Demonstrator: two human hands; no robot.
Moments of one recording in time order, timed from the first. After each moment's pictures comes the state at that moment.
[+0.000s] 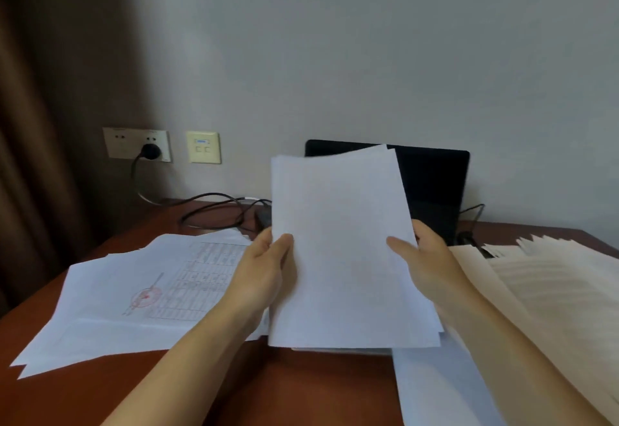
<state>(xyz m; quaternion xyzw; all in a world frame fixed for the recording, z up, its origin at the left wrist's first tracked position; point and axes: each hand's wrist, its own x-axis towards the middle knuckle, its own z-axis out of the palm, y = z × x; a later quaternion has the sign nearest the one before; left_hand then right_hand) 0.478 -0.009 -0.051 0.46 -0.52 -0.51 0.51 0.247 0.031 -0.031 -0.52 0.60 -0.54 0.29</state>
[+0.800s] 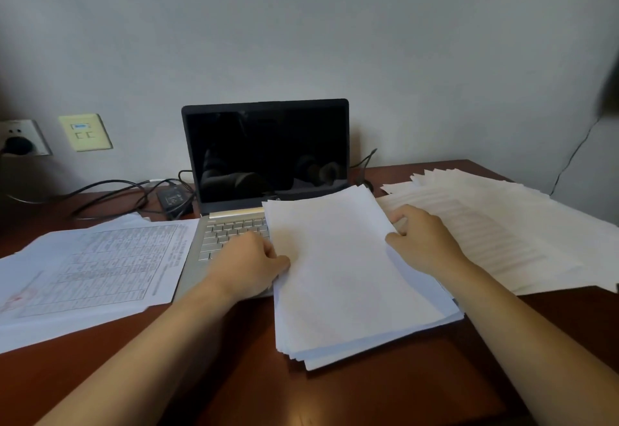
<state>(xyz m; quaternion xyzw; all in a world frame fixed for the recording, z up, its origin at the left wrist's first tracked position) 0.360 0.029 -0.074 0.52 -0.81 -0.20 0.18 0.094 0.121 -0.073 -0.50 0.80 -0.32 0.07</state>
